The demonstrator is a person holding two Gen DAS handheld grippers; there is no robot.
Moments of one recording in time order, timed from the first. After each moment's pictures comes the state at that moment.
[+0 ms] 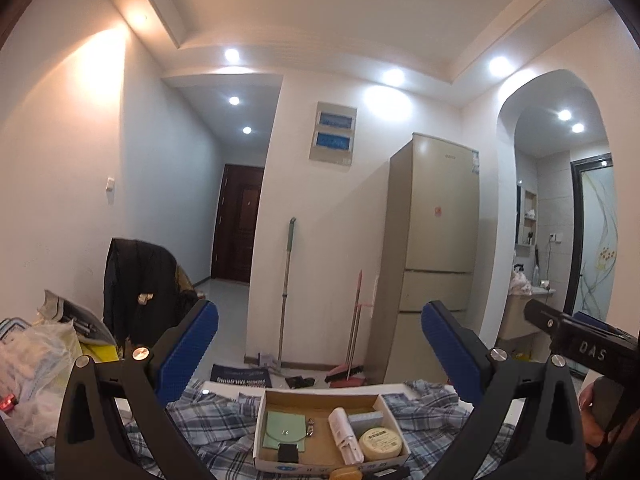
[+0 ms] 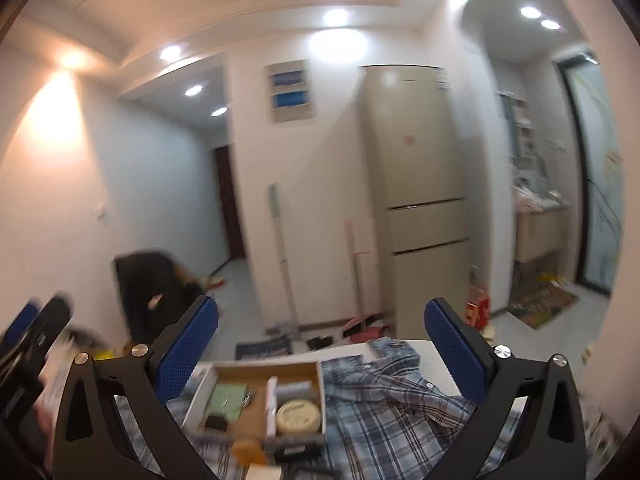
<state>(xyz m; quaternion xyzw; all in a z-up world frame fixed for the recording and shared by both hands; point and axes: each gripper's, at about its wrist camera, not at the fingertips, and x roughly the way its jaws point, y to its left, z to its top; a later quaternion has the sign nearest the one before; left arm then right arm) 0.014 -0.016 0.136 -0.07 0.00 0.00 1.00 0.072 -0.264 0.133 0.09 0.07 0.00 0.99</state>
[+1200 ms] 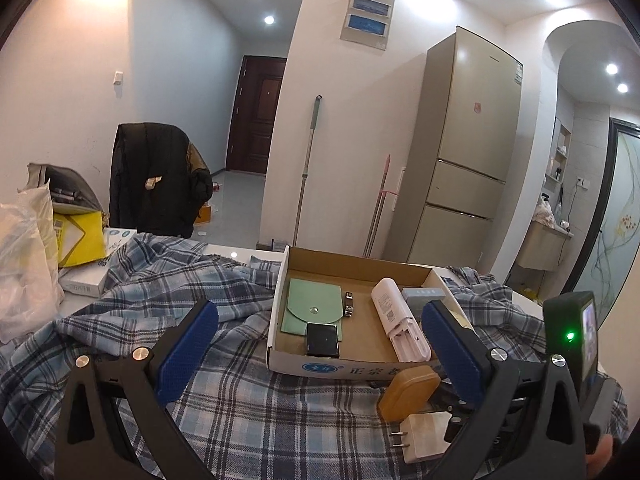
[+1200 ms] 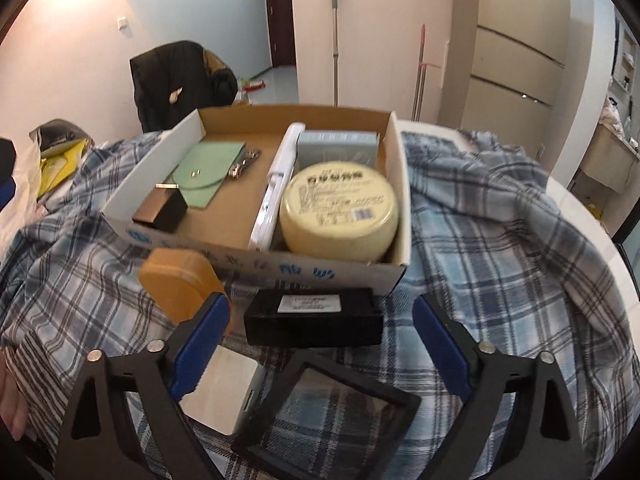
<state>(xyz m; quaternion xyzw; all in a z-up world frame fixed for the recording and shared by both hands) 0.109 0.002 -0.009 -0.10 0.20 0.01 0.98 0.198 -0.190 -0.077 -0.04 0.41 0.13 0.90</state>
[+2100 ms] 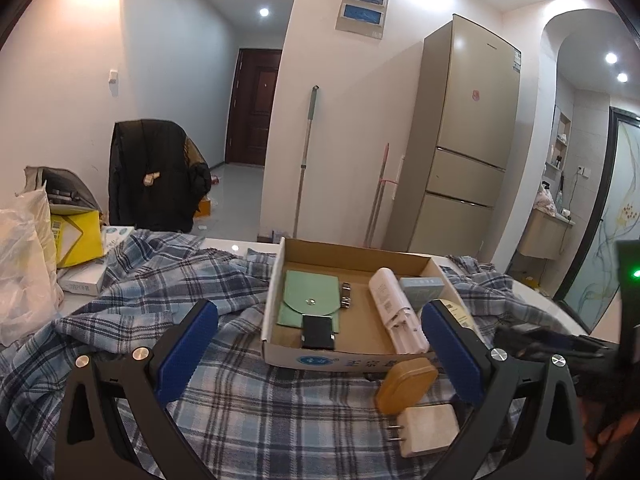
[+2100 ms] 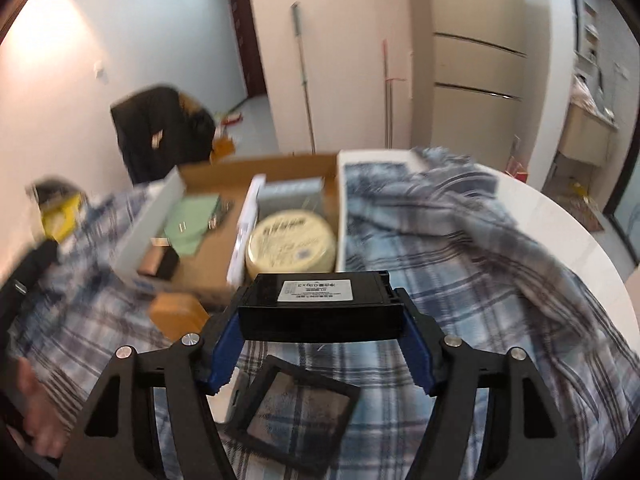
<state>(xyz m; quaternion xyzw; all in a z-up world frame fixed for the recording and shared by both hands) 0.114 -0.005 -0.003 -0.09 0.22 0.00 0.97 0.173 -0.240 -0.020 0.04 0.36 0.09 0.93</state>
